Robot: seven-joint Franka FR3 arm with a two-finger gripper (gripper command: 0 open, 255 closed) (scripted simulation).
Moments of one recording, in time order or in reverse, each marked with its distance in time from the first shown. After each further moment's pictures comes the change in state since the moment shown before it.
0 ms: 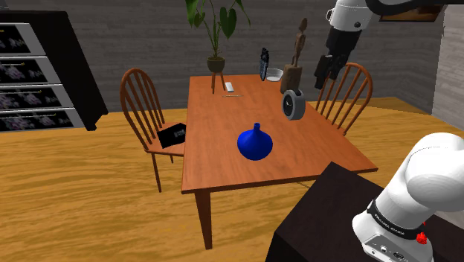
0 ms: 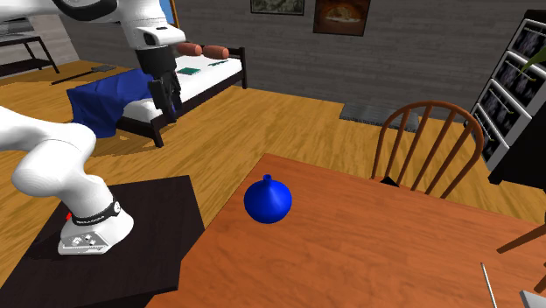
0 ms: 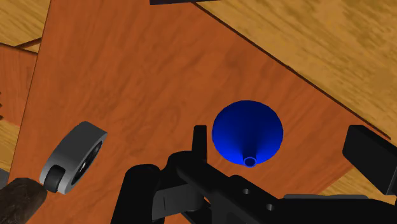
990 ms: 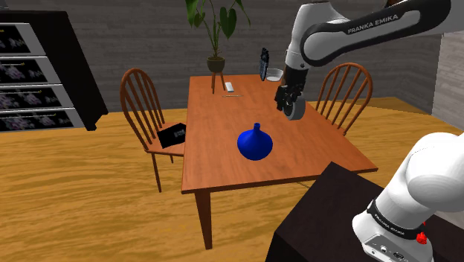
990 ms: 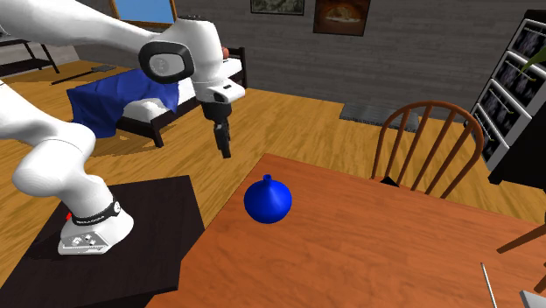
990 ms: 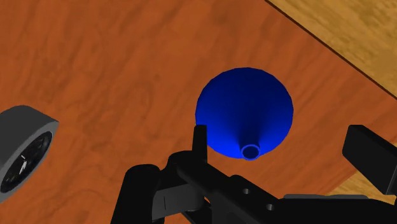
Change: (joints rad) arm 0.017 0.373 -0.038 -0.048 0.034 0.431 0.003
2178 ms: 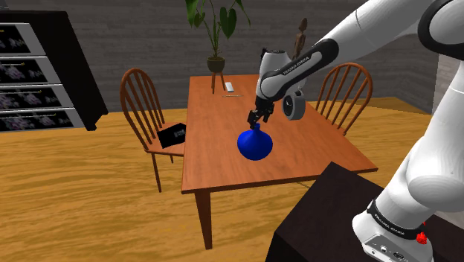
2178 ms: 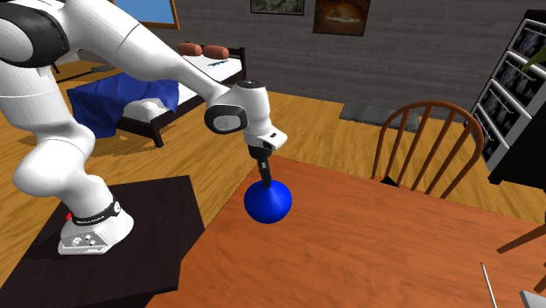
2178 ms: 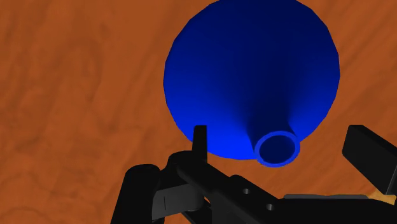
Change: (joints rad) arm 0.014 0.515 -0.015 0.157 0.097 0.371 -0.059
